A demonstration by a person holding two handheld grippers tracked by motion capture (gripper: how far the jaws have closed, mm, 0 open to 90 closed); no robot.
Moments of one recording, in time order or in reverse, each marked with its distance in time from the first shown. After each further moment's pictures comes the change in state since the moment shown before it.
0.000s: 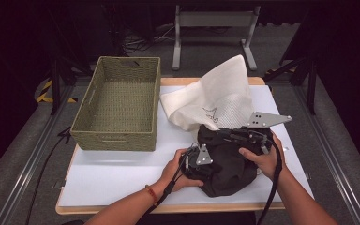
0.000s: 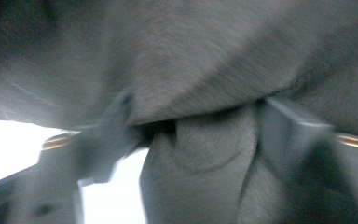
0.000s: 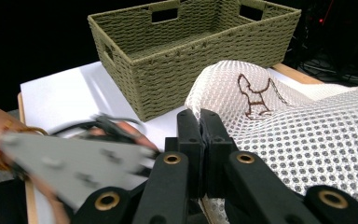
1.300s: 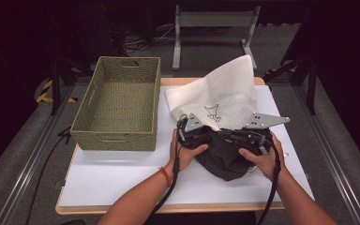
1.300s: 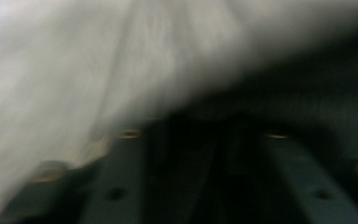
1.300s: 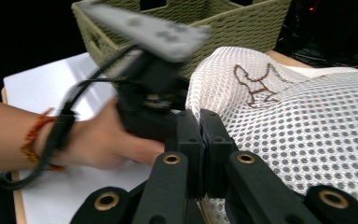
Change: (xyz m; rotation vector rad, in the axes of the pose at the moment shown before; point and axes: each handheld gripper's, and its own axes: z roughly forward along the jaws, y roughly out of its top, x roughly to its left) left arm 0.062 0.016 -0.013 -0.358 0.091 -0.283; right arm -0.004 -0.007 0.003 0.029 -0.051 0.017
